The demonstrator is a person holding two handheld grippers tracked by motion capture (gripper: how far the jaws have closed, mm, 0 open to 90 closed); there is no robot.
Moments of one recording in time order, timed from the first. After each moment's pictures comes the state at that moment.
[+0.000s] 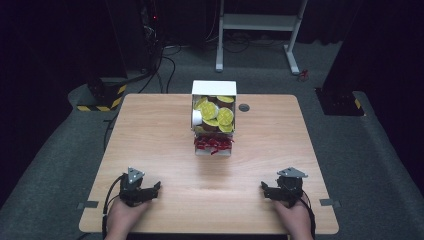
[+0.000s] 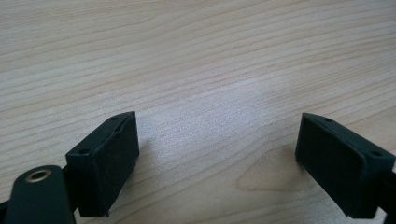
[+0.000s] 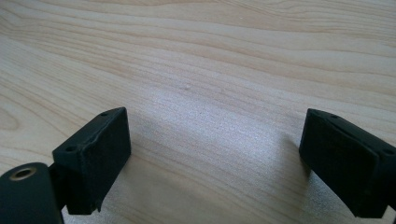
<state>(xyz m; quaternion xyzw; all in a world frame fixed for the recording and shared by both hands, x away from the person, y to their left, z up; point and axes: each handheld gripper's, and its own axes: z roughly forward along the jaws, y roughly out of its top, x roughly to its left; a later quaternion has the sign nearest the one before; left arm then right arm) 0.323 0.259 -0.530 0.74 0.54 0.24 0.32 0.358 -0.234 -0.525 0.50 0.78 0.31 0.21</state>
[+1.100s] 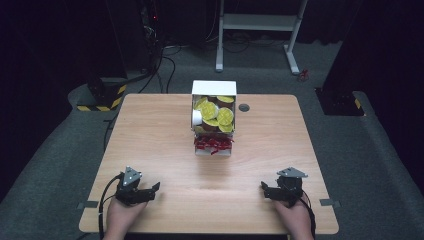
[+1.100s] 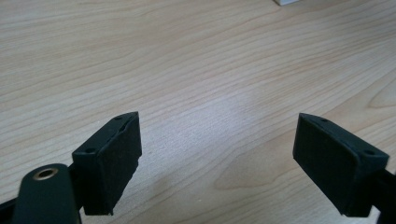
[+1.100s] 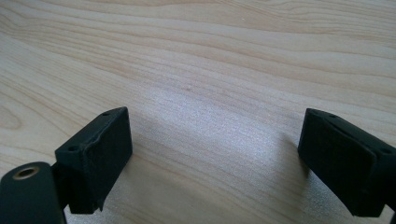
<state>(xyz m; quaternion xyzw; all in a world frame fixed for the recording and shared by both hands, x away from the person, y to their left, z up) 0.315 0.264 -0.509 0.76 0.49 0.23 0.36 0.358 -0.235 -0.525 0.50 0.78 0.31 0.21</state>
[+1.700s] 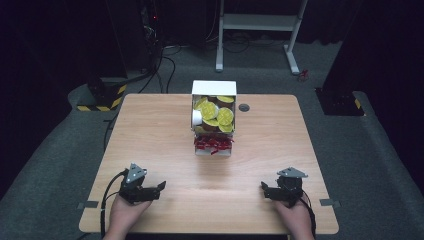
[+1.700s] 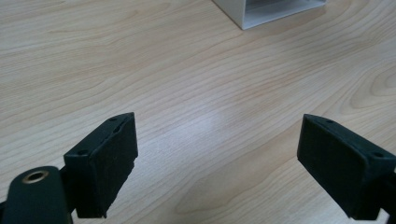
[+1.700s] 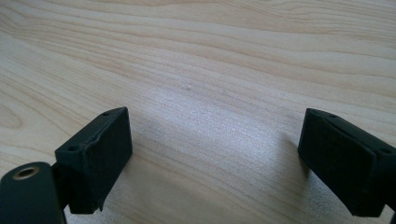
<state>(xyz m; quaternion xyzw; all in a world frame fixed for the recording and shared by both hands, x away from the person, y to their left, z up) 0.317 0.247 -0.487 0.77 0.47 0.21 0.38 0.358 -0.234 -0.524 0.50 0.78 0.31 0.21</state>
